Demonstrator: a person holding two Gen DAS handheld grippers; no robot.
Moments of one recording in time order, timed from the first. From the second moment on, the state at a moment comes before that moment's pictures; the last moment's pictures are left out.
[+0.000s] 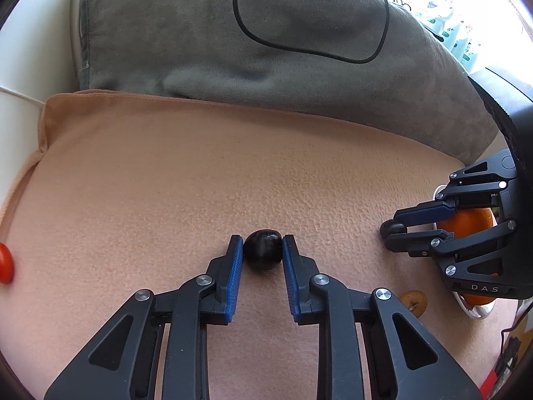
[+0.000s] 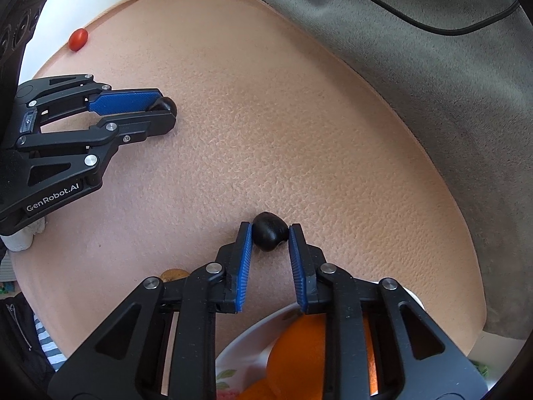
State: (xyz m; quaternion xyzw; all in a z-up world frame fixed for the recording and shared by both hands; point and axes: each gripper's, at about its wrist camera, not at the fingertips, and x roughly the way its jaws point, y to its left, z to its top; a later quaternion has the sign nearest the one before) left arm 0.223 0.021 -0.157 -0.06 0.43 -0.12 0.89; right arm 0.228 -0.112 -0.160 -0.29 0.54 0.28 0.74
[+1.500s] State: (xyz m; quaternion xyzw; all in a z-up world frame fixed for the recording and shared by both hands) left arm 0.150 -0.082 -0.059 -0.07 0.34 -0.27 0.90; right arm 0.173 -0.331 -0.065 -0.04 0.45 0.24 0.86
